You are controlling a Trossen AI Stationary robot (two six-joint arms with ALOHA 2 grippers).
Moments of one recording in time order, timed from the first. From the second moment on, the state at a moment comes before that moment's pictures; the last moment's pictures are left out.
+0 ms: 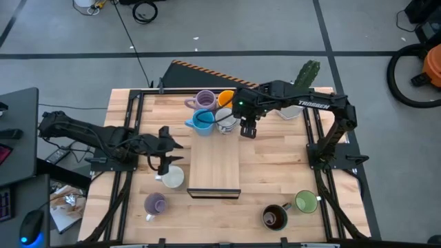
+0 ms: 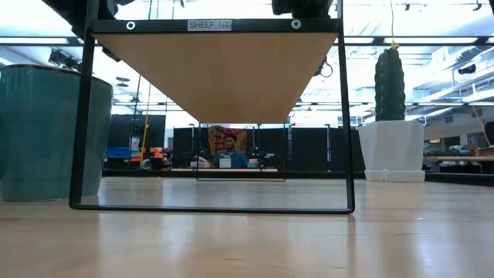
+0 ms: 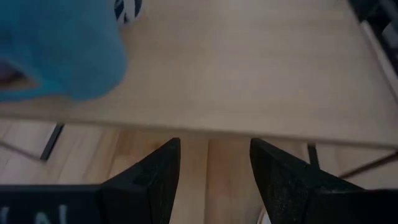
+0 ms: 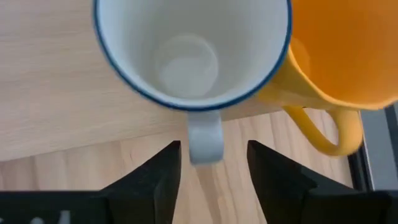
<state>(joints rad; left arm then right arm) -0.23 0.88 0.69 -0.45 -0.27 -0.19 -0.16 1.71 1.82 -1.27 0.09 0.00</state>
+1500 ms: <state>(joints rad) -0.66 0.89 0.68 -0.95 -0.26 -0.94 0.16 1.28 1.24 -0.76 0.28 0.21</state>
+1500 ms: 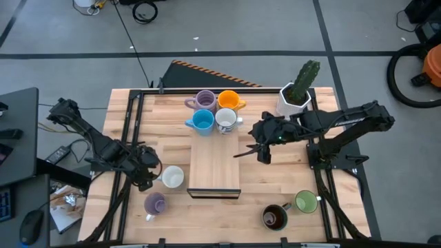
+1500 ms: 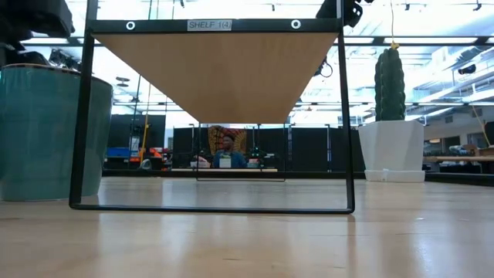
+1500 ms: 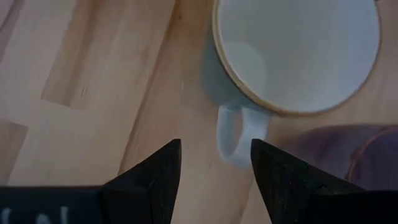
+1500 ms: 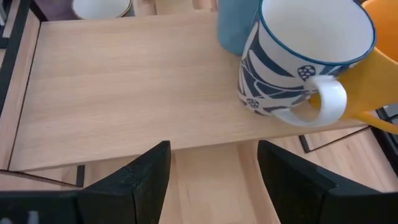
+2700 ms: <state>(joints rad) -0.67 1.19 0.67 -0.81 -0.23 -0.85 0.16 1.29 1.24 -0.74 0.27 0.25</state>
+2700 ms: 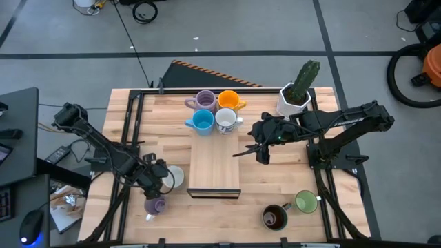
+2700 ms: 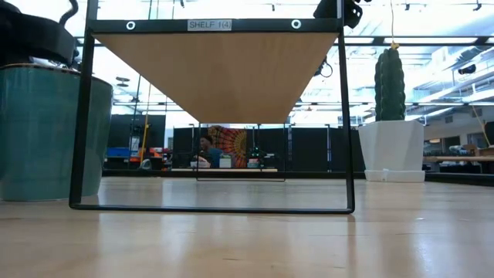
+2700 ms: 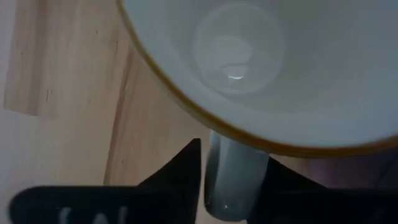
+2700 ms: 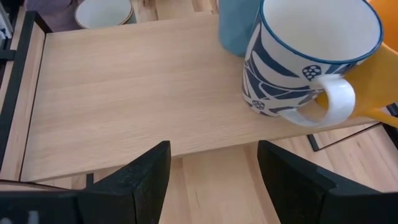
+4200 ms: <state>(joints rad) -0.54 0.95 0.72 -0.96 -0.28 -0.65 0.30 1.28 1.22 -0.87 0.40 0.34</state>
